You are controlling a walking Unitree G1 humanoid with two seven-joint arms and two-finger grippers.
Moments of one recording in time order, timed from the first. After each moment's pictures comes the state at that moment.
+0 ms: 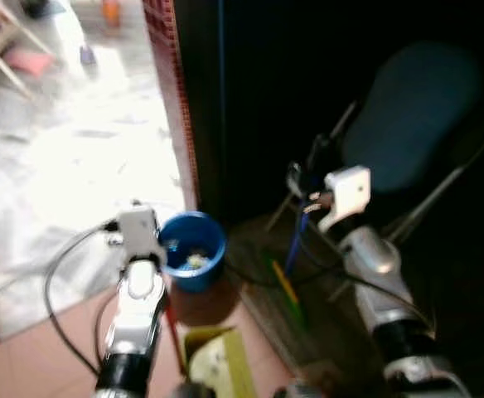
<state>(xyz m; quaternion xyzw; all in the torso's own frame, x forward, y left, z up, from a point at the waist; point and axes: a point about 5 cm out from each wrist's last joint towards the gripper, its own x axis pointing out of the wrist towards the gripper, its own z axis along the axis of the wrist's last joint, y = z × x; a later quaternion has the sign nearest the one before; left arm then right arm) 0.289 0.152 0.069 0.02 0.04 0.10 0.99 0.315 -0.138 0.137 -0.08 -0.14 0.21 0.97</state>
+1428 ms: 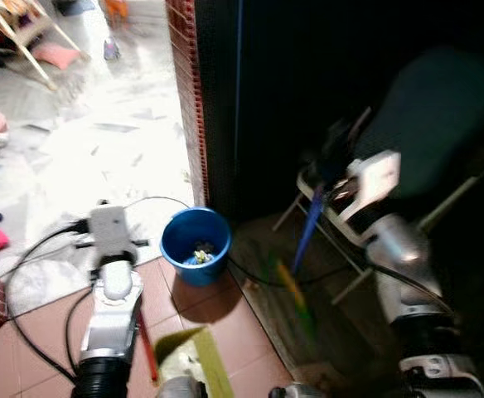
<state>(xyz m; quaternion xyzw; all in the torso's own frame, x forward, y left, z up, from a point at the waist) 0.282 0.195 0.089 0.07 0.04 0.20 0.98 0.316 -0.159 0.176 -0.05 -0.17 0.23 0.96</state>
